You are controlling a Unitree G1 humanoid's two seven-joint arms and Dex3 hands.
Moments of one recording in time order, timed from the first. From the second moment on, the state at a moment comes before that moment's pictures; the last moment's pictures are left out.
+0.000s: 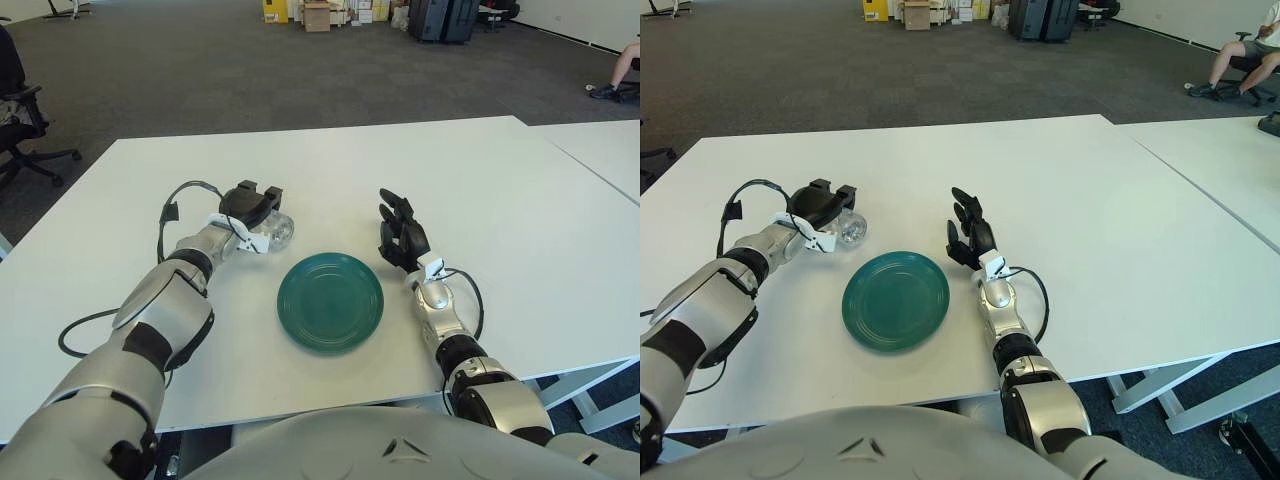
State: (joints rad) left arm -0.80 0.34 -0.67 1.40 0.91 -0.18 0.54; right arm -0.30 0.05 0.03 0.96 -0.09 -0.72 -0.03
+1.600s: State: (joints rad) left arm -0.89 0.41 -0.70 1.29 0.96 -0.46 0.88; right arm -0.33 0.05 0.03 1.01 -0.09 -0.69 -0.06
